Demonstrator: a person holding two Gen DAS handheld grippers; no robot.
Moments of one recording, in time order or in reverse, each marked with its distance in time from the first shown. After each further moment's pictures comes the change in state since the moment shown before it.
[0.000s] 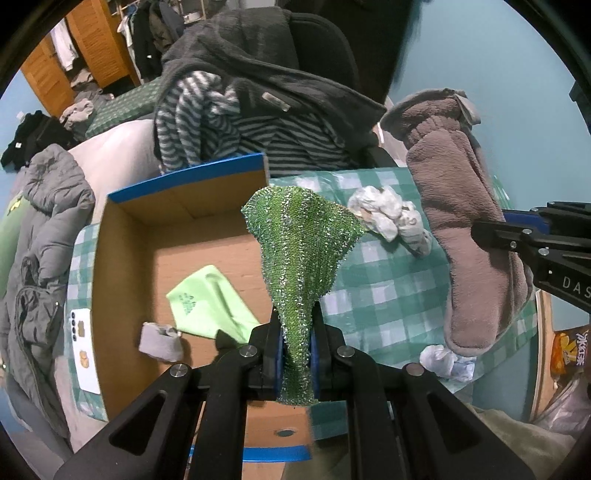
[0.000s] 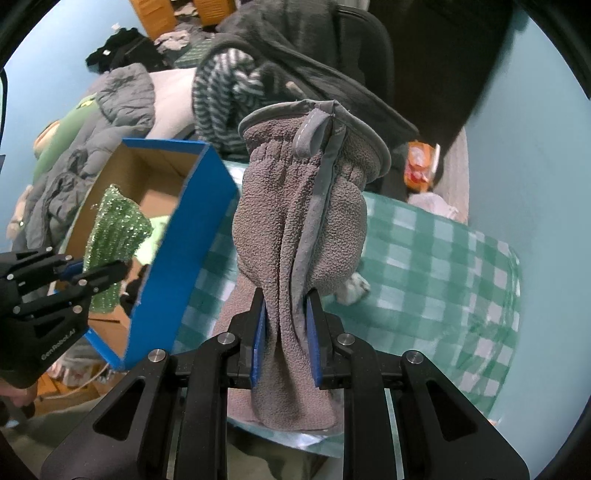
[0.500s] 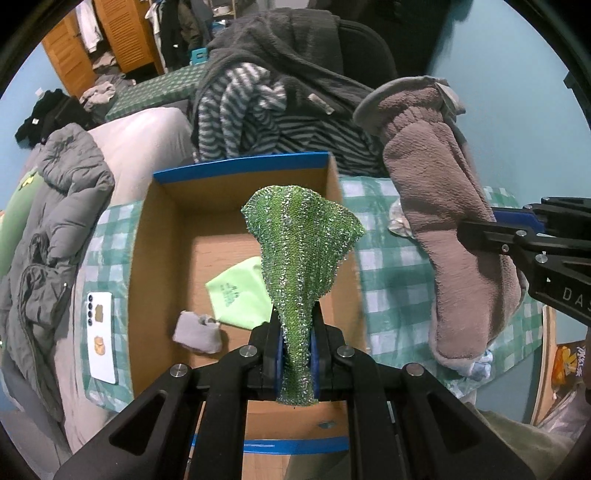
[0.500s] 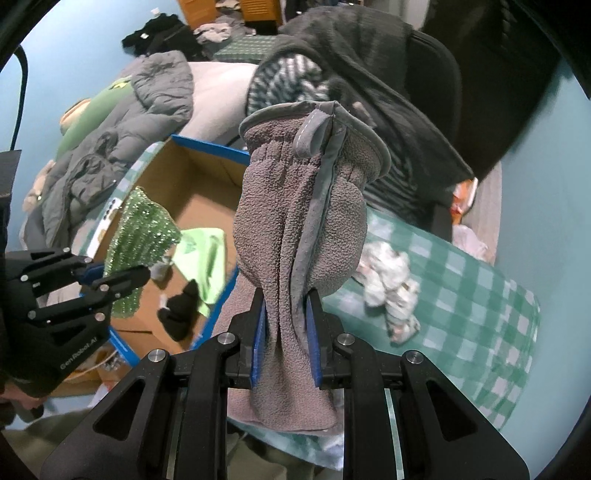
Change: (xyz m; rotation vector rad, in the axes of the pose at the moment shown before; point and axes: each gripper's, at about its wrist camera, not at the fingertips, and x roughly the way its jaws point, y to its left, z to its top) left arm -0.007 0.058 -0.009 -0.081 -0.004 0.021; right arm 0.013 0.070 0.036 -0.127 -0.006 0.063
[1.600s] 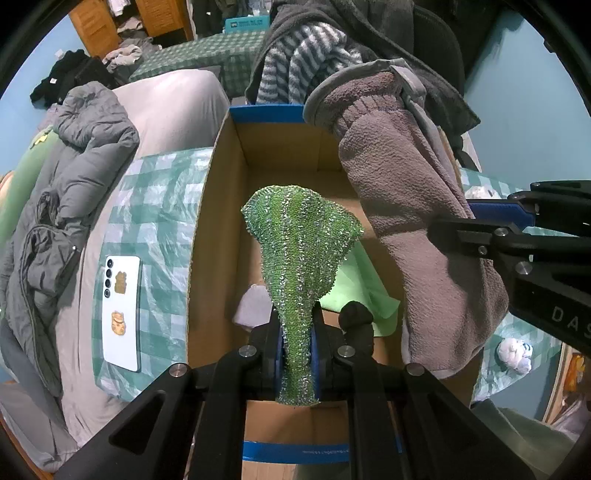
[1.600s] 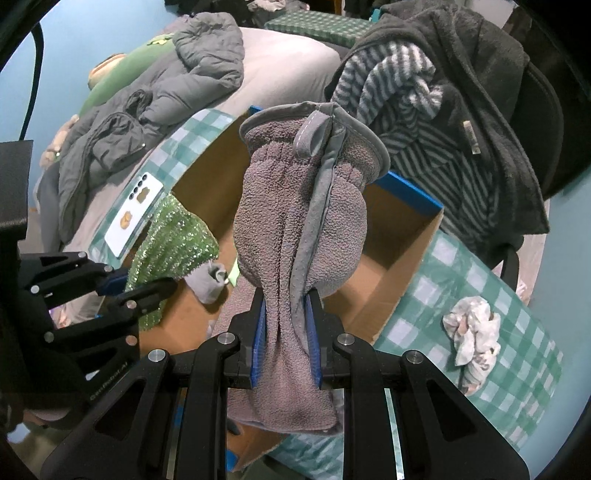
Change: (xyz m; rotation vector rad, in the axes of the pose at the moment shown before) left arm 0.041 0.089 -0.018 -0.086 0.089 0.032; right arm 0.082 0.101 0.050 -0.139 0.103 0.068
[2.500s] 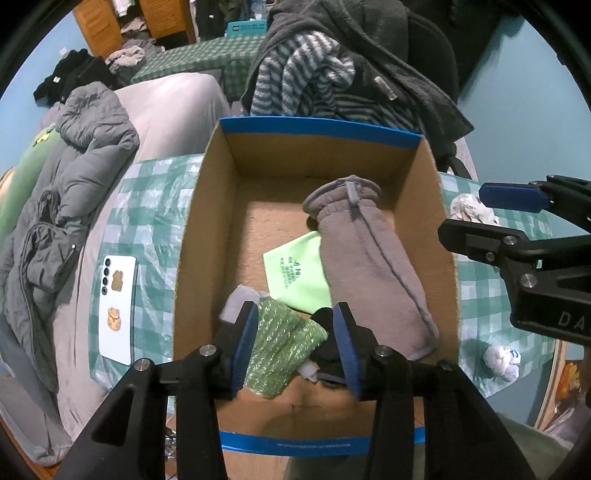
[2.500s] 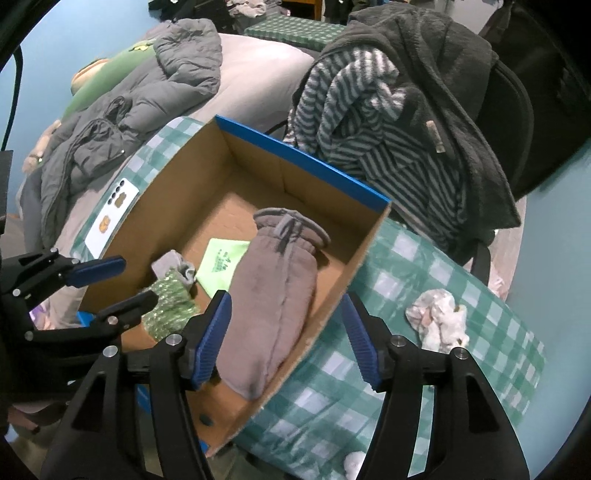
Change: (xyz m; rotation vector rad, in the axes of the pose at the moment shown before) left arm -0.016 -0.018 0.001 -0.011 -0.019 -0.007; right arm -0.024 -0.023 -0.010 0.020 -0.026 -0.088
